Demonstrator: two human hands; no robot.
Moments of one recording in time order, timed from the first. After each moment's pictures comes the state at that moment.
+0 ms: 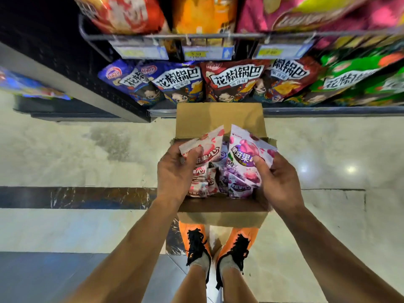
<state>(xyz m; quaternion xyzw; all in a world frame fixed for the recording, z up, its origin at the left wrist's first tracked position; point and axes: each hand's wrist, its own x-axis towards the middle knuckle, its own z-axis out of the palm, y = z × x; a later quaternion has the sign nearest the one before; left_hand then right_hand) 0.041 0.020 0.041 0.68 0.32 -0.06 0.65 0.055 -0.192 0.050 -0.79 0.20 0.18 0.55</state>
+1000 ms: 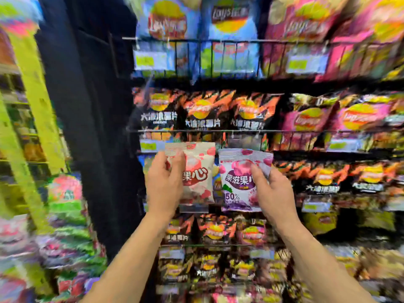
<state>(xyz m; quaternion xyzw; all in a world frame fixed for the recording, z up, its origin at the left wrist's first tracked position) 0.109 0.044 0.876 0.71 -0.02 0.44 0.54 0.124 -0.176 0.863 -0.73 -0.15 -0.27 0.61</state>
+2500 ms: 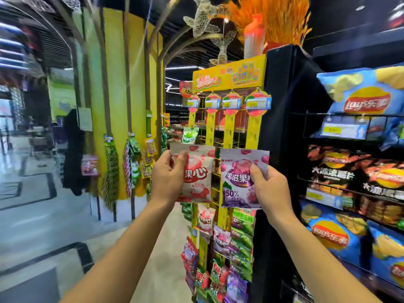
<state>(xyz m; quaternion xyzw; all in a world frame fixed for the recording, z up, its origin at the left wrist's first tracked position) -0.176 0.260 1.003 0.64 0.21 0.61 0.42 -0.015 0.107 0.994 -0.60 -0.40 -0.01 0.69</state>
